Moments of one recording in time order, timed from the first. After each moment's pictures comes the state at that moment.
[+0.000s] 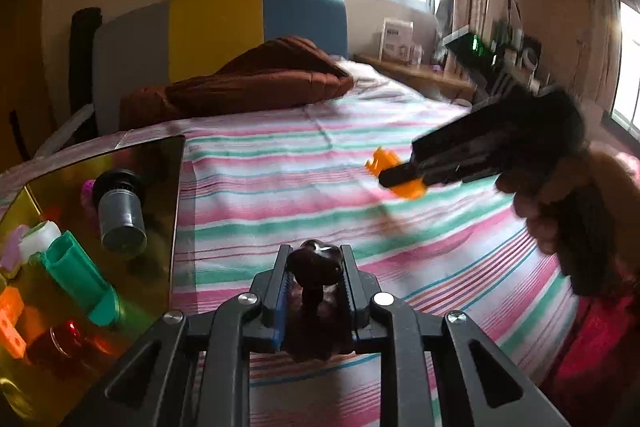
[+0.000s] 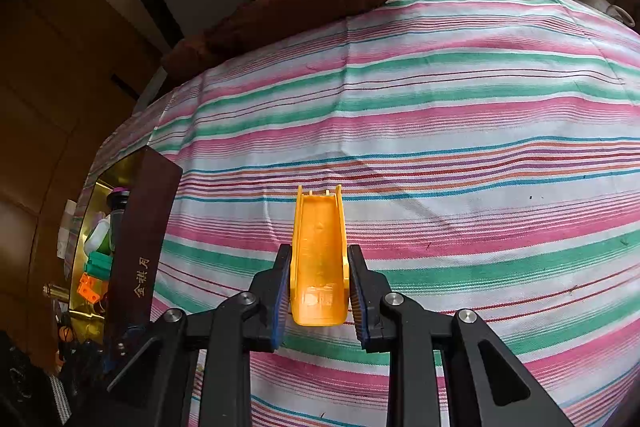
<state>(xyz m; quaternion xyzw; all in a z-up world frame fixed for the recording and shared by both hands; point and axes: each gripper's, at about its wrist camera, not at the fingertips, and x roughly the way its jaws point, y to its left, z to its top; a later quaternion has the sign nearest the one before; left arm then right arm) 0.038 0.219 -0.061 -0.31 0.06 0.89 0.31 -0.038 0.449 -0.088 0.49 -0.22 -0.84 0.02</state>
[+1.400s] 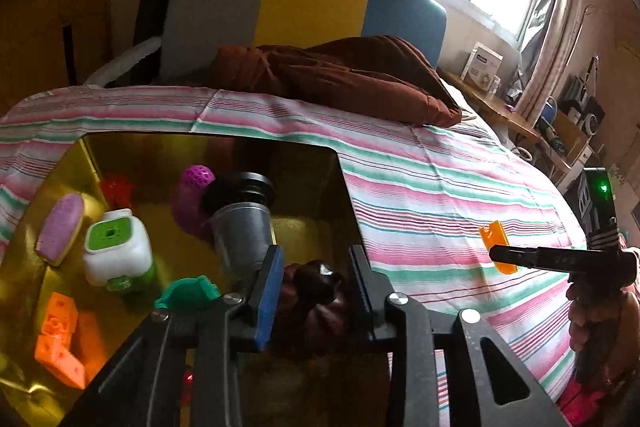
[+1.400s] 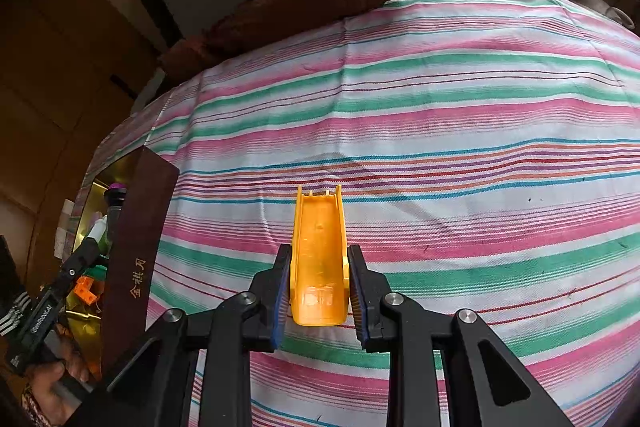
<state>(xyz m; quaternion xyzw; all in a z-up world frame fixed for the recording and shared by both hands) -0.067 0.141 -0.045 -0.39 -0.03 0.90 0.21 -0.042 0.449 -0.091 0.49 -0.22 -0.85 0.02</state>
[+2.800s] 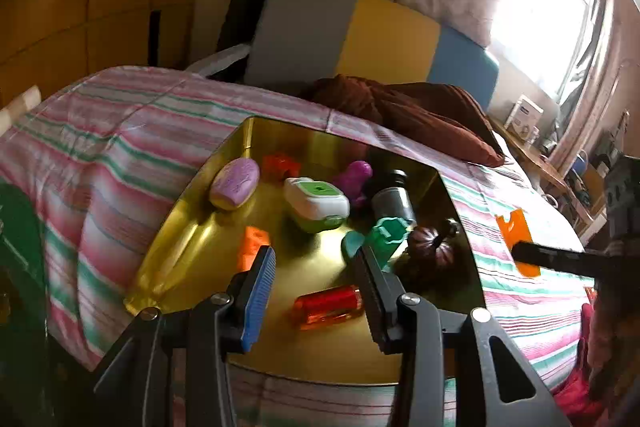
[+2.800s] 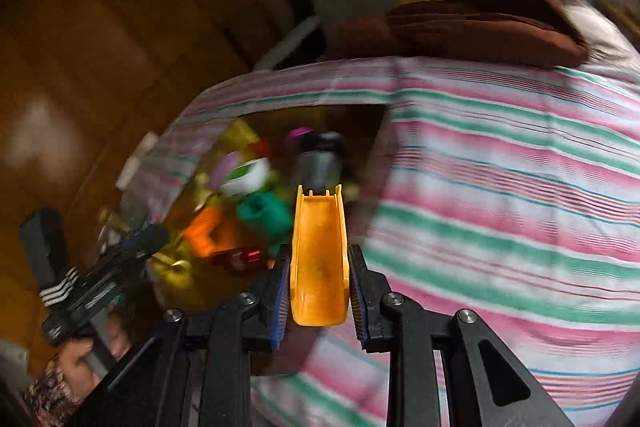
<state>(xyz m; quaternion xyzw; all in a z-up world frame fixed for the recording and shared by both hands) 0.000 -0.008 -0.028 -0.37 -0.09 0.92 0.11 -0.009 0.262 -0.022 0.45 -0.14 -0.86 0.20</state>
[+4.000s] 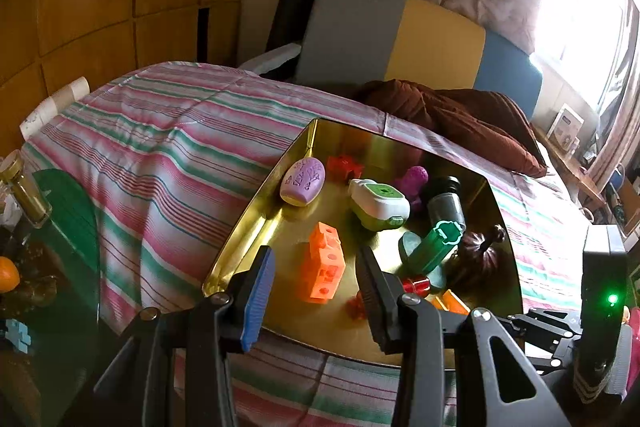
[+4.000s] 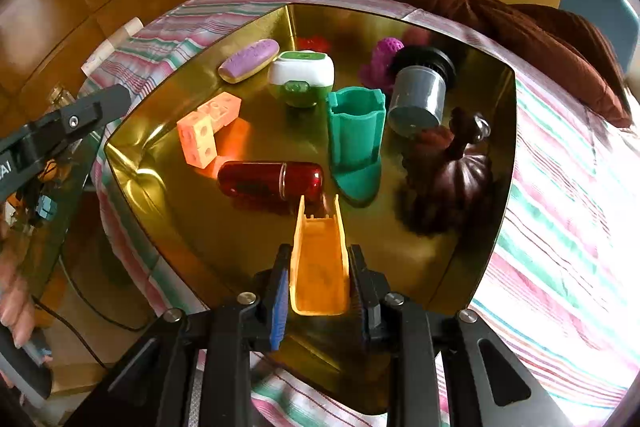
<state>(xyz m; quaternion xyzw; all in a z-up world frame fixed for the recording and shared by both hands) 0.011 -0.037 -0.018 -0.38 -0.09 0.92 0.03 -0.009 0.136 -0.079 0.51 0.05 -0.84 0.16</state>
